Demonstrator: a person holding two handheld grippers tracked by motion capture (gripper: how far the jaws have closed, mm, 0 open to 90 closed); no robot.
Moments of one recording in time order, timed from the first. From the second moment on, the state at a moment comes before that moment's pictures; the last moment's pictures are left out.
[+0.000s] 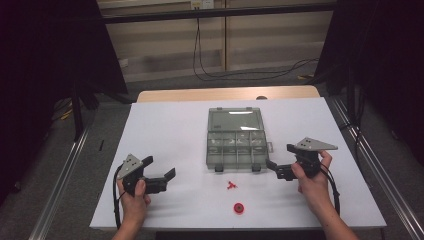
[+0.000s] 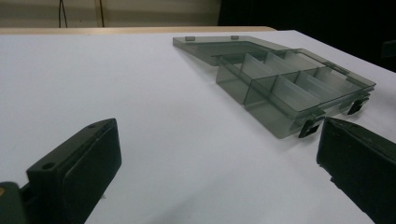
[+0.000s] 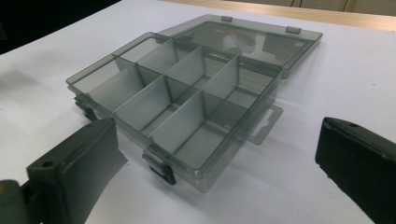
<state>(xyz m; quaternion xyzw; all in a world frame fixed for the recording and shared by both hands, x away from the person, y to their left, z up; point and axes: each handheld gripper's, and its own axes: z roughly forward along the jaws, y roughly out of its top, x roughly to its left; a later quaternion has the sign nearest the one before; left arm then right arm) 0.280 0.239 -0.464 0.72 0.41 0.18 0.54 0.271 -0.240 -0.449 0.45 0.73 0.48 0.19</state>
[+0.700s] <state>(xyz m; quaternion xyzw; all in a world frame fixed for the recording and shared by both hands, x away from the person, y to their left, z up) 0.282 0.243 -0.469 0.71 0.41 0.17 0.55 0.265 -0.221 -0.436 0.42 0.75 0.48 0.17</state>
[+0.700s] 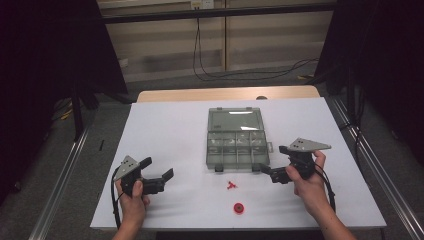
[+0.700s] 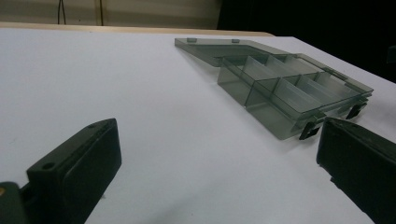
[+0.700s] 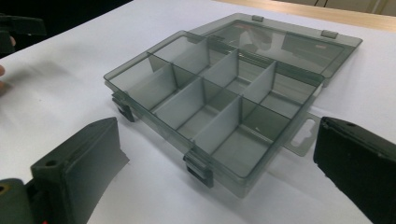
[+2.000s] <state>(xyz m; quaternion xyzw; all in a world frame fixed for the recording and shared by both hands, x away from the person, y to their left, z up) 0.282 0.241 -0.470 0.71 0.40 0.17 0.55 0.255 -0.150 -0.442 0.35 0.82 0.45 0.09</state>
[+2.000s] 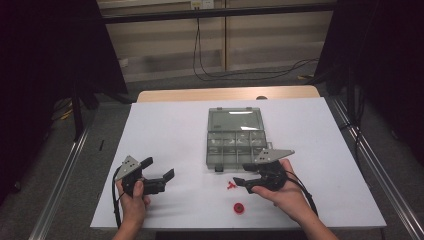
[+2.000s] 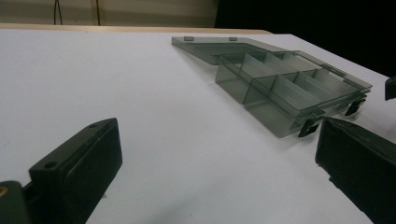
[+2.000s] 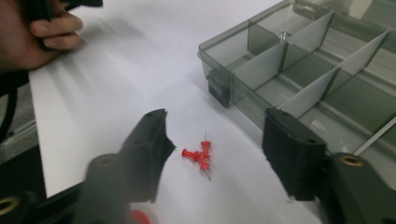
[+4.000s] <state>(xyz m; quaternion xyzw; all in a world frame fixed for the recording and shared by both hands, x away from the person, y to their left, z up) 0.283 0.241 -0.471 0.71 0.40 0.17 0.55 0.262 -0.131 -0.483 0.32 0.85 0.41 0.08</state>
